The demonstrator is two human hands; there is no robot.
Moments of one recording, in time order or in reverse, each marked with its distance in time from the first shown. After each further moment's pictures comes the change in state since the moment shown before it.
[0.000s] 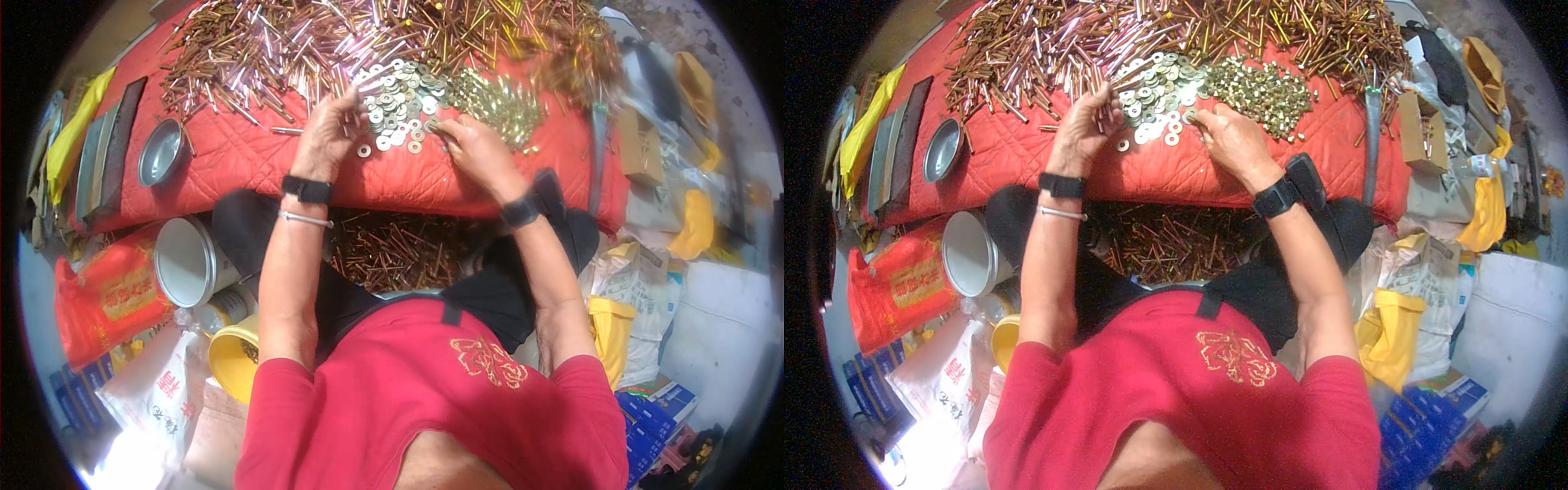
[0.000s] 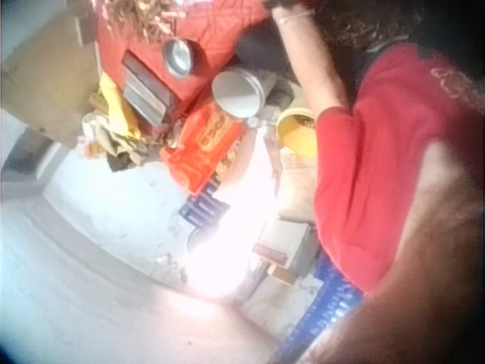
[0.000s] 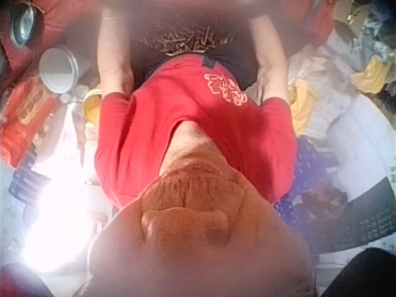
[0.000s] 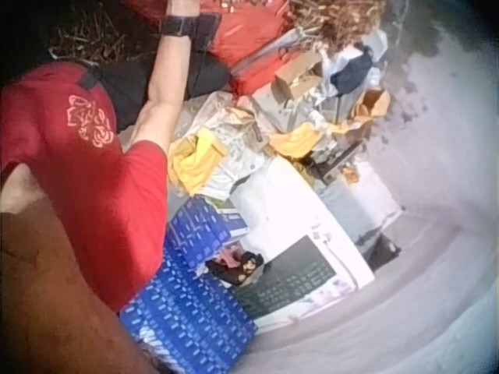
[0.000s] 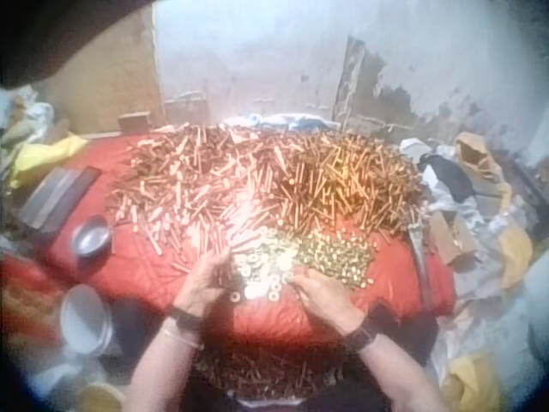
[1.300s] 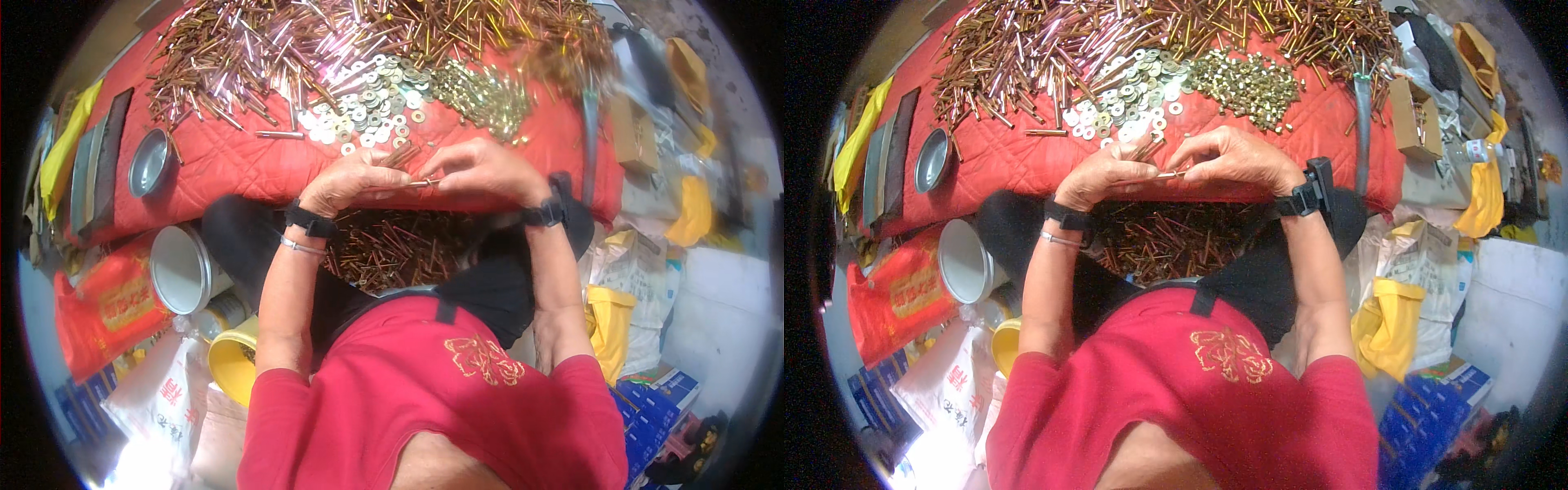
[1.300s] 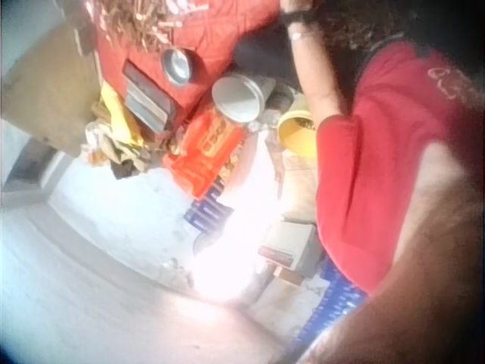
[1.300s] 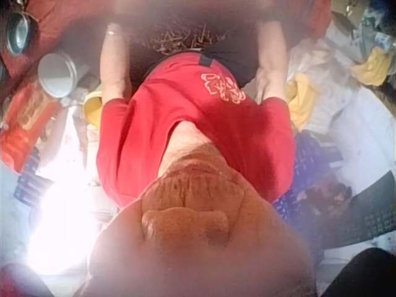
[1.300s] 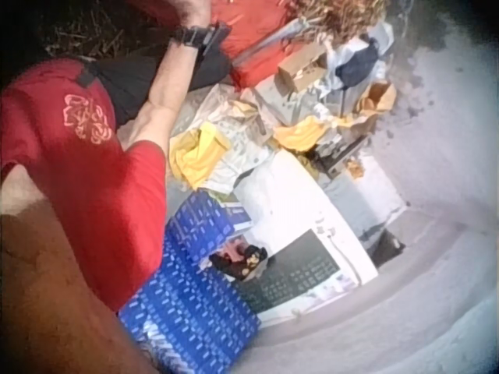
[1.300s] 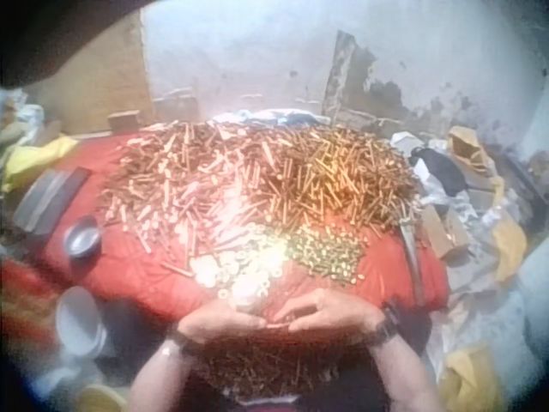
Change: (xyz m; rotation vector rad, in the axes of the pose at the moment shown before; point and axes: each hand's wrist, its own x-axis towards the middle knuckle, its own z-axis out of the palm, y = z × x) left_hand -0.067 -0.036 0.031 0.730 -0.340 -0.304; right_hand -0.012 -0.018 -0.067 0.814 -0.663 0.035
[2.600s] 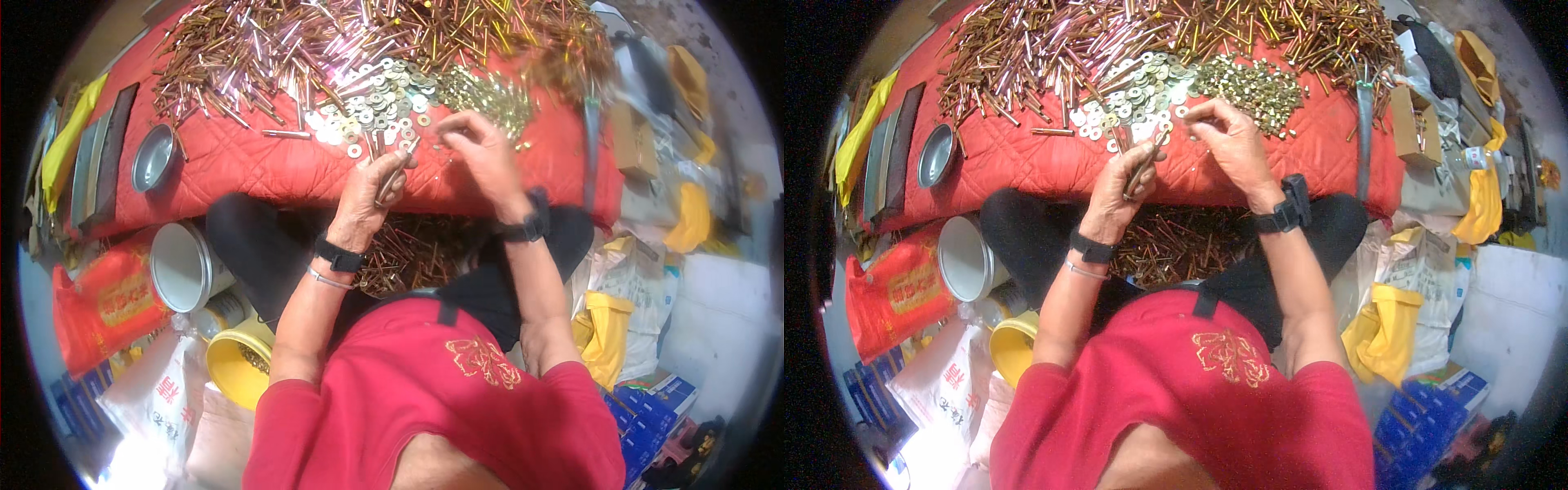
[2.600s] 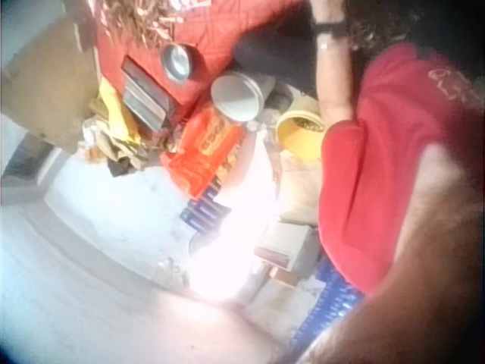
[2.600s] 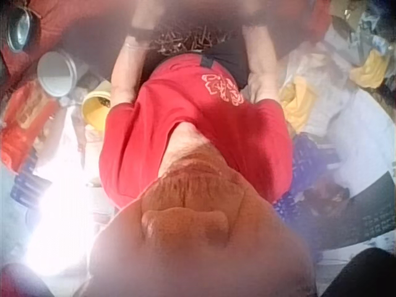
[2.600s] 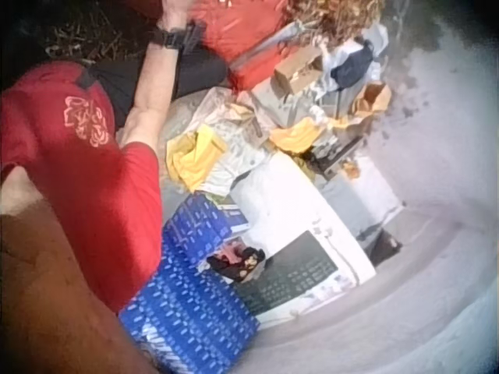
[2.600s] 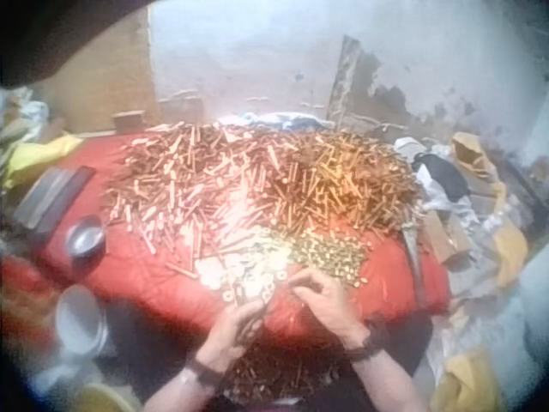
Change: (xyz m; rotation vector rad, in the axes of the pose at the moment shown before) left_hand -0.004 -0.023 0.035 -0.606 0.230 0.157; right_hand 0.026 0.022 0.030 0.261 0.768 -0.150
